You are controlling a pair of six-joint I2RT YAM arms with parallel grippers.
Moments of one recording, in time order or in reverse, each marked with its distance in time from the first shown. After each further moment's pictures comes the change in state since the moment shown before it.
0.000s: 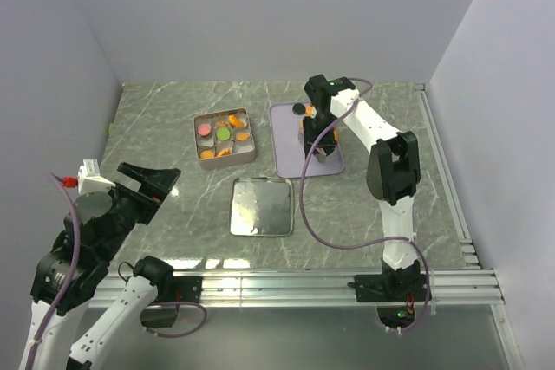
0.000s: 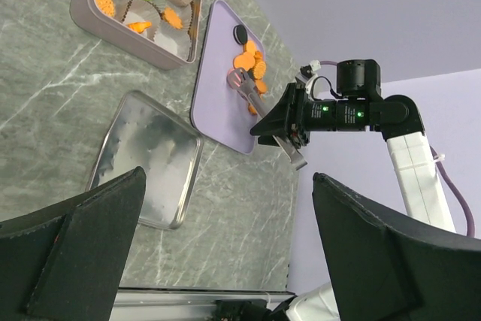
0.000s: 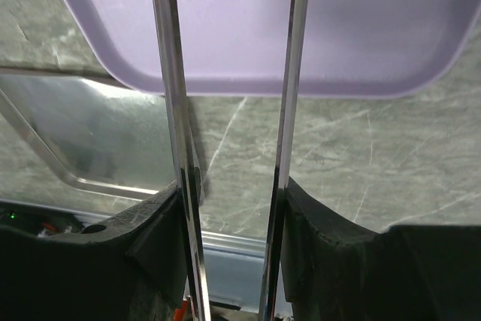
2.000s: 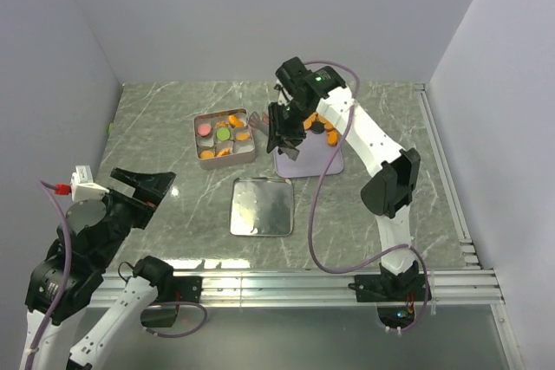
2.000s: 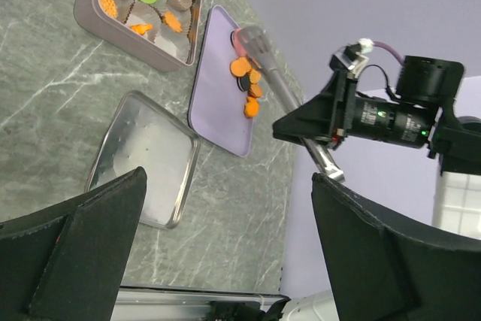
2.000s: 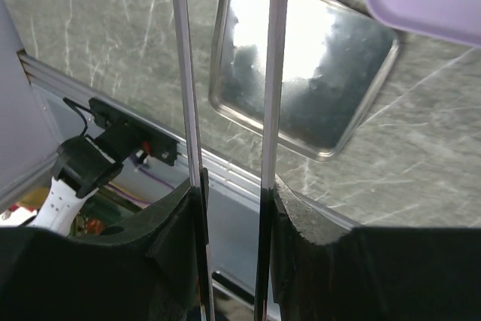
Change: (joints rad) left arm 0.000 -0.037 0.011 -0.034 -0.021 -0.014; right arm 0.199 -0.082 0.281 -0.076 -0.199 0.105
